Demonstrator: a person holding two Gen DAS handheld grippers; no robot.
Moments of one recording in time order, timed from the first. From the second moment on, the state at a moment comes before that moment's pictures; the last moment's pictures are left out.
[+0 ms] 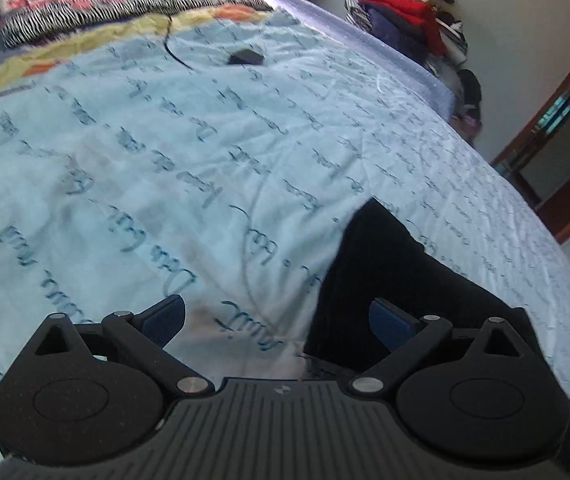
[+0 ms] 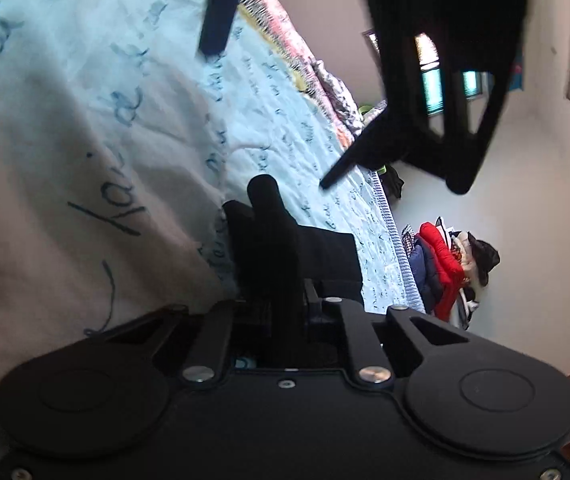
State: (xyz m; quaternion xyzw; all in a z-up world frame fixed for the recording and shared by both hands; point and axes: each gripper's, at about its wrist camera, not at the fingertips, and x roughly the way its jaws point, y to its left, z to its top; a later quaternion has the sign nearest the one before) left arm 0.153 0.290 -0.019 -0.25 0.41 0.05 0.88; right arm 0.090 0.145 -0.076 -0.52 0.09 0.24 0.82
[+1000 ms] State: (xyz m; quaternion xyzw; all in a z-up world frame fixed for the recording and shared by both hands) left arm 0.250 0.245 -0.036 -0.36 0.42 -0.08 0.83; right arm 0.102 0.067 -0.006 -0.28 0.16 0.34 0.88
